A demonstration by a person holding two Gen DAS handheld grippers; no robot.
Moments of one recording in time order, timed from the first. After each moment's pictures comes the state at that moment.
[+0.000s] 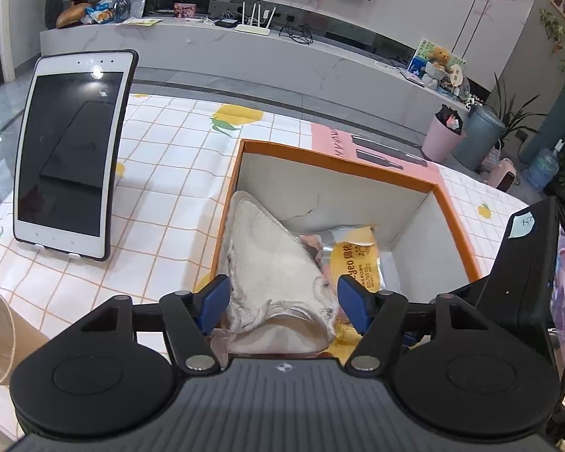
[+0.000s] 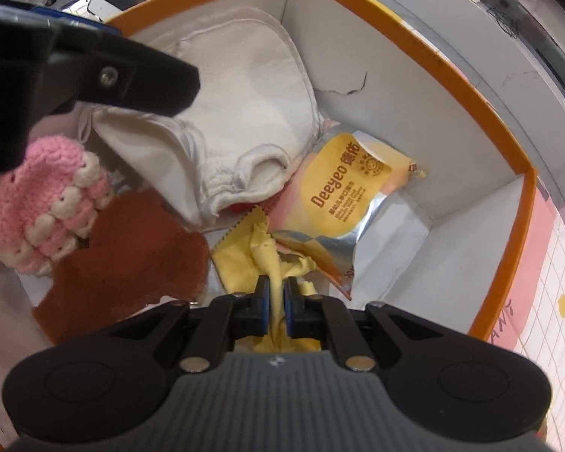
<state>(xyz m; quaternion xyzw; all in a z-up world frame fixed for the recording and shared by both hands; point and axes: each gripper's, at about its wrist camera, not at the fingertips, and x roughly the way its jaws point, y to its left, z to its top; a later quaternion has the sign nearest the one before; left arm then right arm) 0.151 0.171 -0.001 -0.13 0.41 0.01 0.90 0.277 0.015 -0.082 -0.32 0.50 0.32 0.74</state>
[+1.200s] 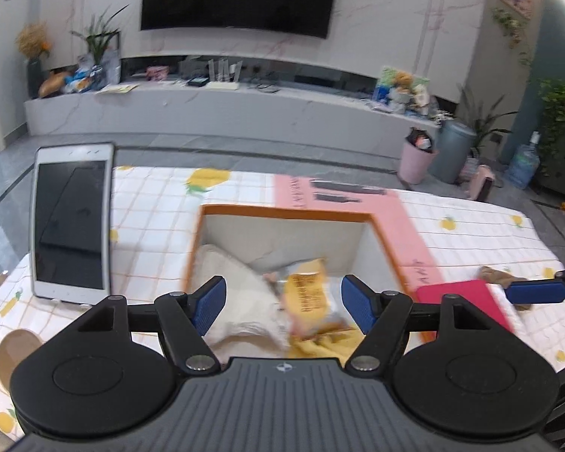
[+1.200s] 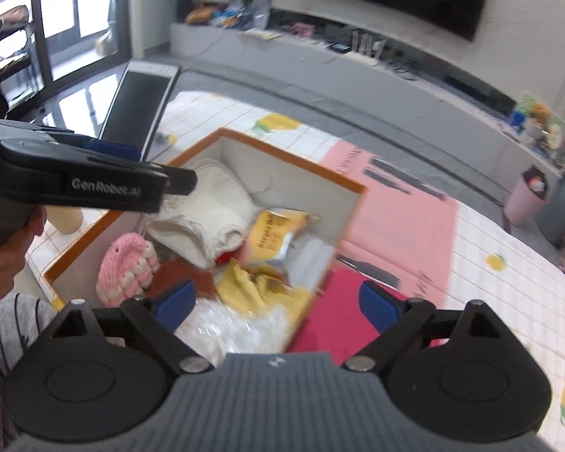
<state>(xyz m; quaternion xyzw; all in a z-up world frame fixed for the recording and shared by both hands) 0.108 0.126 0.057 -0.07 0.34 -0.02 0.94 0.164 -0.099 0.058 -0.17 0.38 0.25 0.87</state>
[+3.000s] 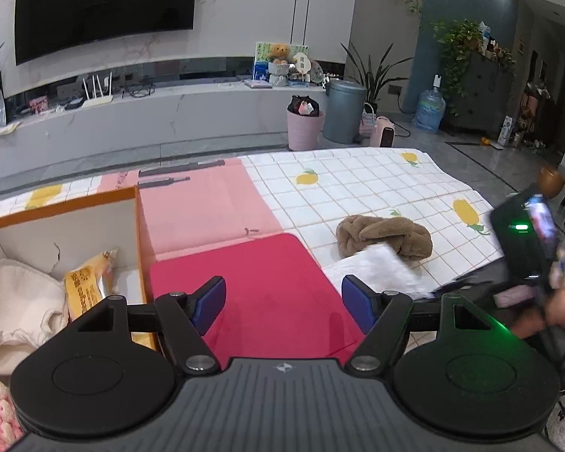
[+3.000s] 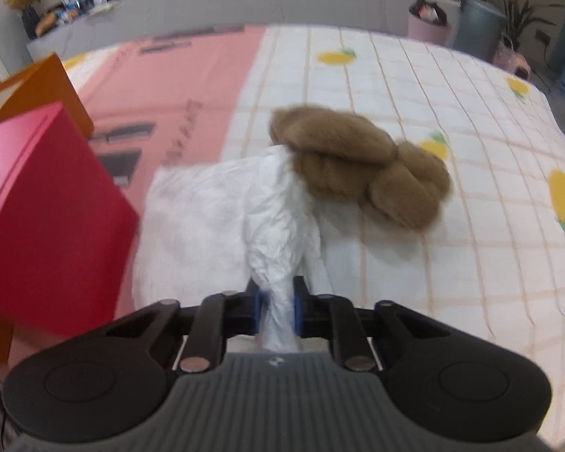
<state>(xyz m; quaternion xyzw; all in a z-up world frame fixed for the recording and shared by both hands) 0.120 -0.056 0.005 0.01 0.33 -0.17 0.93 0.243 -0.324 -0.088 -0.04 0.51 0.09 0.85</state>
